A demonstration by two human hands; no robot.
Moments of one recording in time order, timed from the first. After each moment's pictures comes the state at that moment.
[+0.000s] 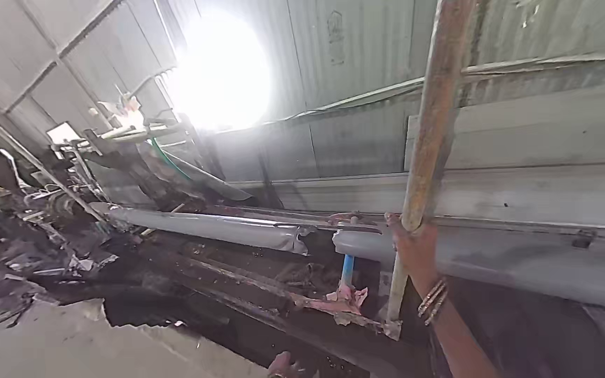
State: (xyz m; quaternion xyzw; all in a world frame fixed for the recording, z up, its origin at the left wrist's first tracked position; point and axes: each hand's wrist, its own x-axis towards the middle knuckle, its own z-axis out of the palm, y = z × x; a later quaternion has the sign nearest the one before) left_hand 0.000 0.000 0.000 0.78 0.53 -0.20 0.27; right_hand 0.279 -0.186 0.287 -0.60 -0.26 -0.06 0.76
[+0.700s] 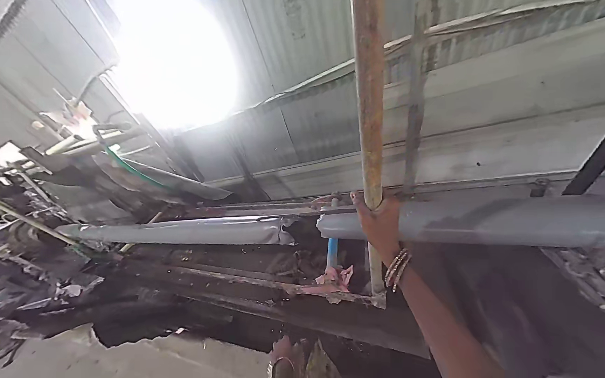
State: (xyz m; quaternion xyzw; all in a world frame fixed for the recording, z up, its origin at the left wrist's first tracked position) left_hand 0.016 -0.008 -0.012 0.78 0.57 -0.15 0.20; right_hand 0.281 -0.184 0.284 -0.64 -0.27 -0.11 0.72
